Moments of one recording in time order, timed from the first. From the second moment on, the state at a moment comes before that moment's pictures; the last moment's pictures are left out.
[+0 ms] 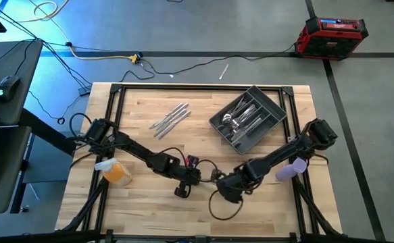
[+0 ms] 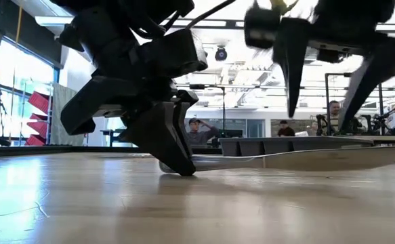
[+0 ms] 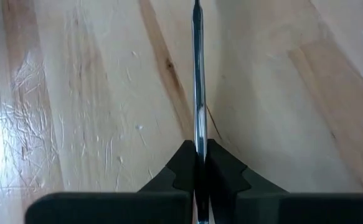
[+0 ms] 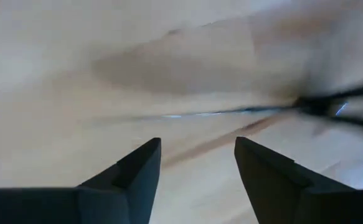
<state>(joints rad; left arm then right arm) -0.33 1.97 1.06 -0.10 -0.15 0.12 0.48 1.81 1.23 -0.67 0.09 -0.99</state>
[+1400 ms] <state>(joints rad) -0.35 1.90 1.09 -0.21 -0.35 0.12 0.48 1.99 1.27 -0.37 0.31 -1.35</state>
